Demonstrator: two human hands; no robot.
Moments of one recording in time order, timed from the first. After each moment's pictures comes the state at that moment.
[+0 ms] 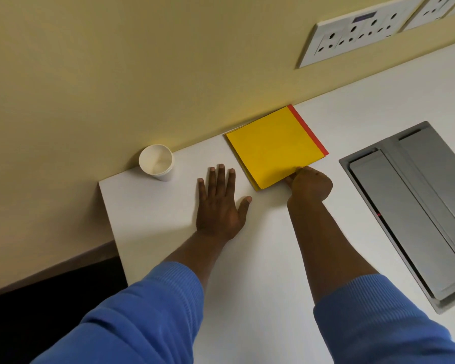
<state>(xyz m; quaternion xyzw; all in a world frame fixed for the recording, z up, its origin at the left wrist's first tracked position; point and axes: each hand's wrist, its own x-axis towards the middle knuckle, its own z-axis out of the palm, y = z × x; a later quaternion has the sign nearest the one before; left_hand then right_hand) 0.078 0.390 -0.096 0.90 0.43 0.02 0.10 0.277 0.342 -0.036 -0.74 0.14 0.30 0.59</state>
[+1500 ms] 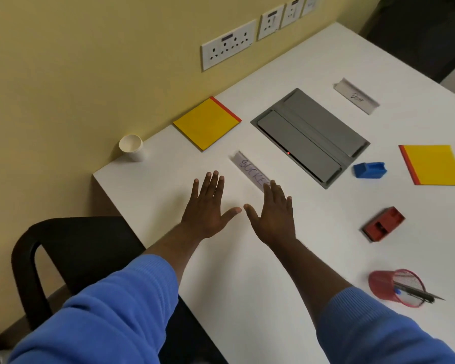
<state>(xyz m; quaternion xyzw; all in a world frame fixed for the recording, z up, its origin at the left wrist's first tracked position) -0.017 0.213 0.044 0.97 0.20 -0.05 0.11 0.090 0.037 0.076 -0.93 -0.31 0.13 0.15</state>
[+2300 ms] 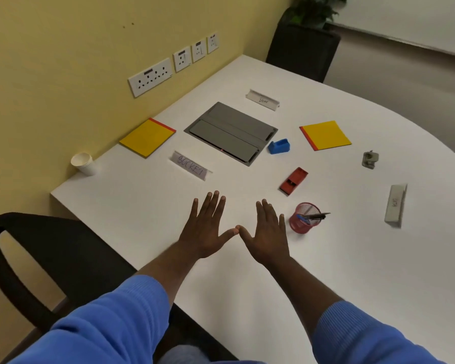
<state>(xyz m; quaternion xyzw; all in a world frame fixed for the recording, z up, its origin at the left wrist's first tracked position) -0.073 -0.041 0.117 0.99 0.05 -0.04 0.10 -0.001 -0.233 0.113 -0.95 -0.23 0.08 0.18</state>
